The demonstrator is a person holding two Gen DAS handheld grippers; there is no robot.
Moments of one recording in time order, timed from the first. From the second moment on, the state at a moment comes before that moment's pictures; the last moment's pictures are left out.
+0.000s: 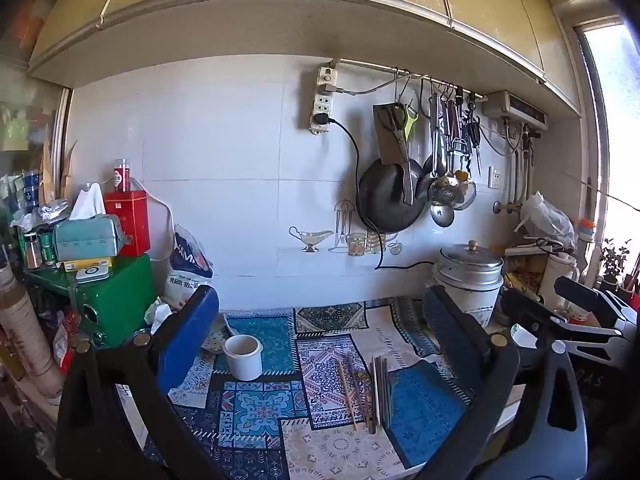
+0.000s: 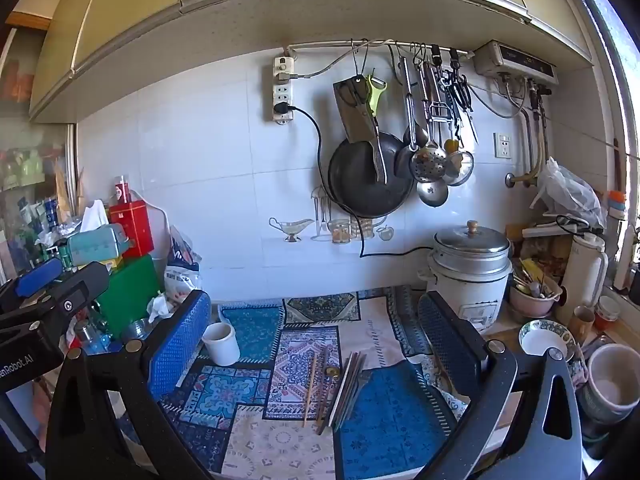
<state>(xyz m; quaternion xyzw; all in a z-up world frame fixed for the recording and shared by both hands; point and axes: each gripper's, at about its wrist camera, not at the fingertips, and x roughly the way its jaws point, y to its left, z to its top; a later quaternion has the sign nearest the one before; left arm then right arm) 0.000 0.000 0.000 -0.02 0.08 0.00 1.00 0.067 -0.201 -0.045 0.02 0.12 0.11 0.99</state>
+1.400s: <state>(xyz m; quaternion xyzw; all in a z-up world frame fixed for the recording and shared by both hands) 0.009 0.018 -0.012 -0.03 0.10 0.02 0.99 0.069 -0.191 -0.043 0.02 0.12 0.11 0.99</state>
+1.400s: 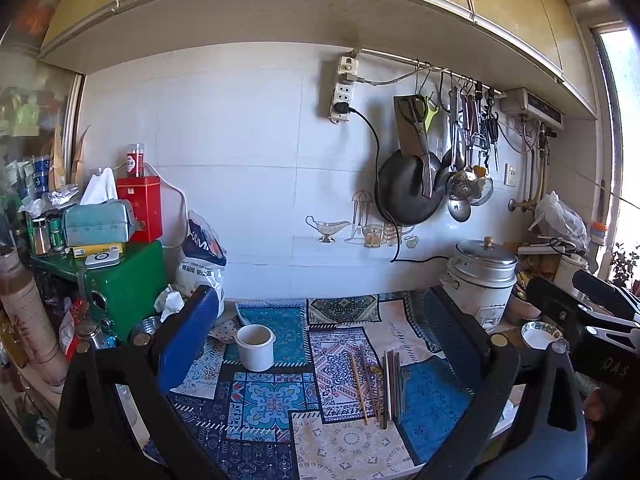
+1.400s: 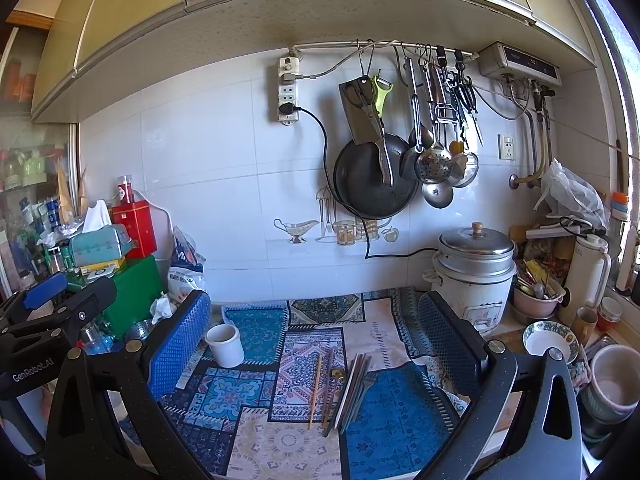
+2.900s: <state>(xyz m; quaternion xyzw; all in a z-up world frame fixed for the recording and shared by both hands) 0.023 0.025 -0.015 -0.05 0.11 0.03 0.99 0.087 -0.194 -0.057 0.02 0.15 0.10 0.98</state>
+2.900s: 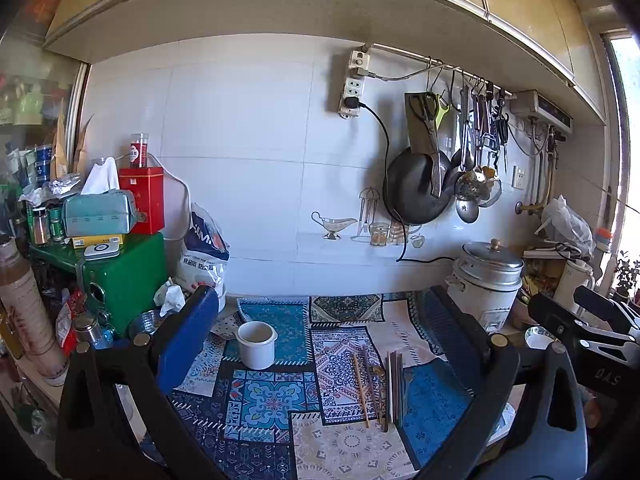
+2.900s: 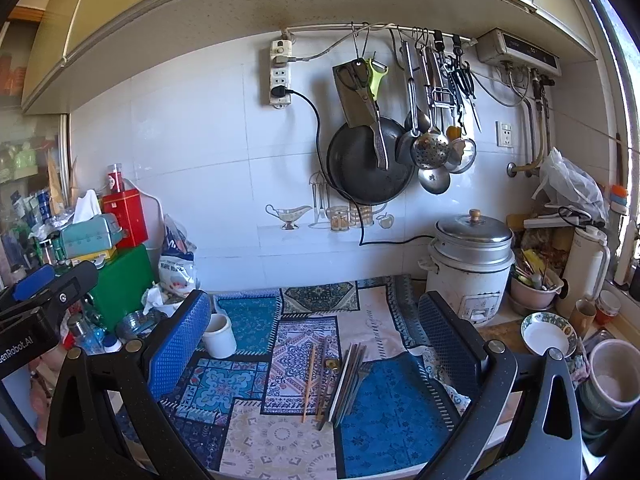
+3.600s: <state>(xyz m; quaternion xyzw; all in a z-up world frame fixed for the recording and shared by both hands) 0.143 0.015 -0.099 -0.06 0.24 0.02 0.97 0.189 -0.211 -0.154 -0.04 0.29 0.00 0.96</state>
